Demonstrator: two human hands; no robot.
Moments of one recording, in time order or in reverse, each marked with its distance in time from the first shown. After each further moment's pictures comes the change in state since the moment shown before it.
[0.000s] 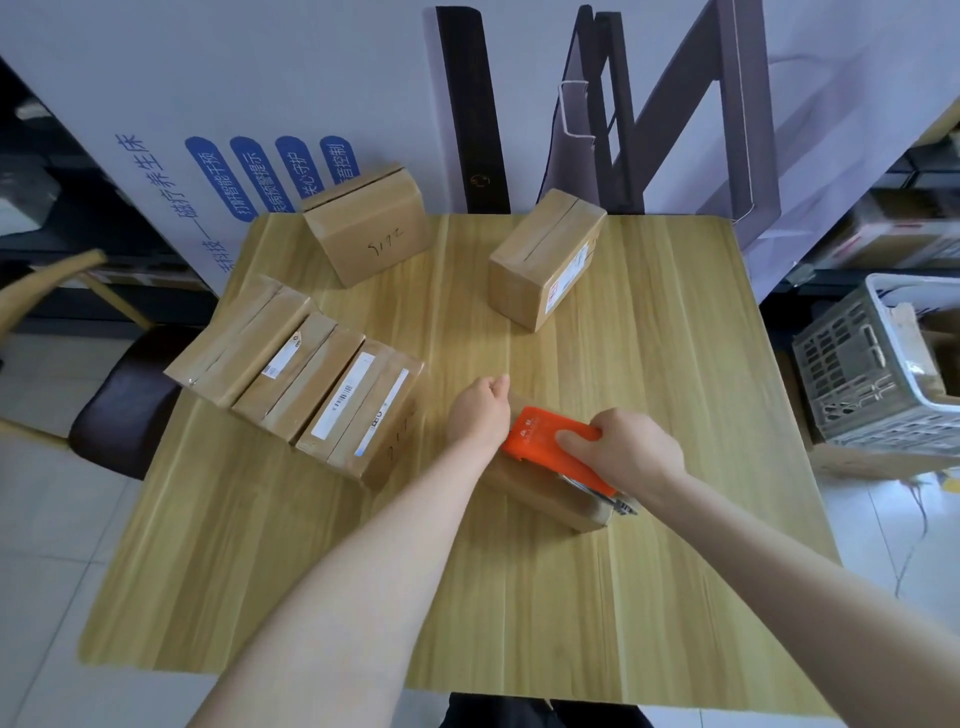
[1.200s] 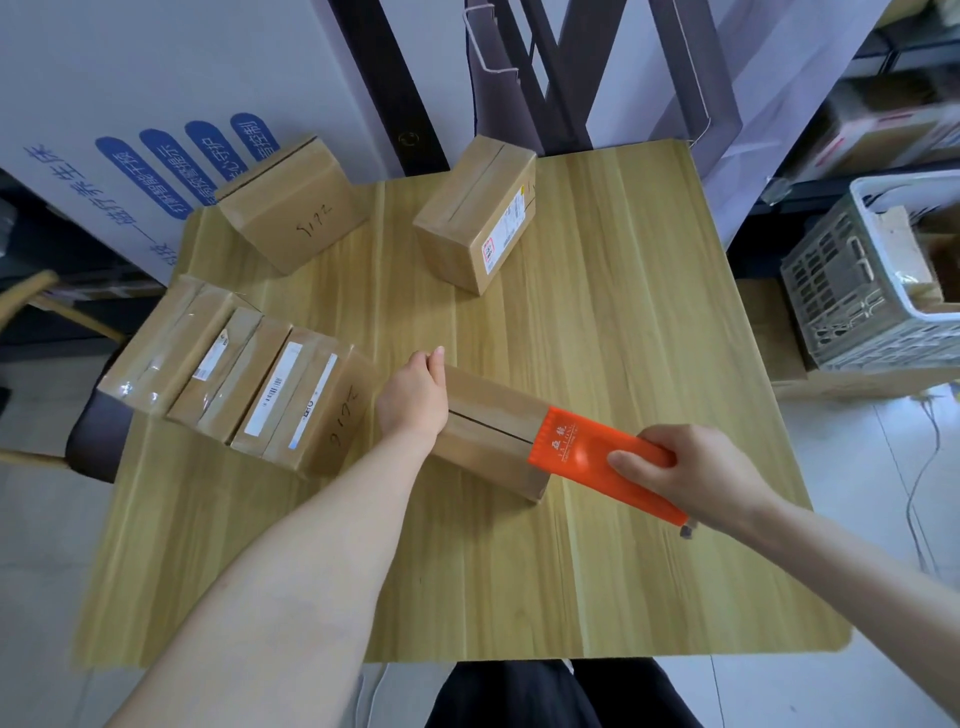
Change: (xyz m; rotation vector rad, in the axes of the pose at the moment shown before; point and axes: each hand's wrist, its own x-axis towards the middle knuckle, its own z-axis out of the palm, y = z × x) left_hand -0.004 0.002 0.020 0.396 0.207 0.056; right_hand -0.049 0.132 -0.031 0.310 -0.140 -0.086
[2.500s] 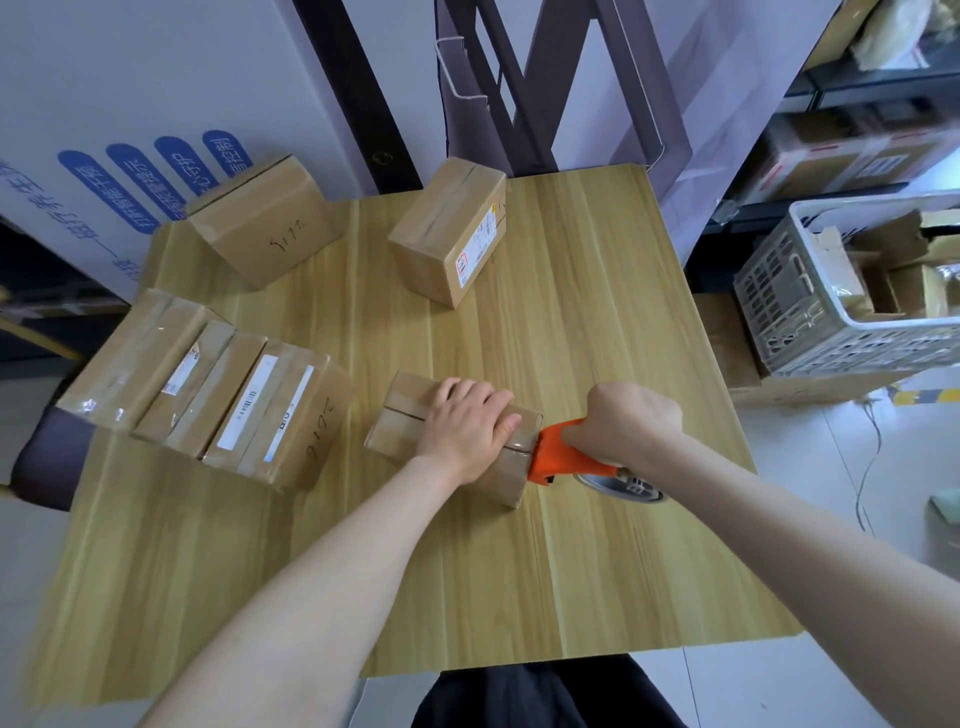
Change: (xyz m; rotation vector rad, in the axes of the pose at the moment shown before) left_hand -0.048 0.038 0.012 0.171 -0.091 0.766; right_hand 0.047 -0.044 0.005 -0.509 0.052 0.185
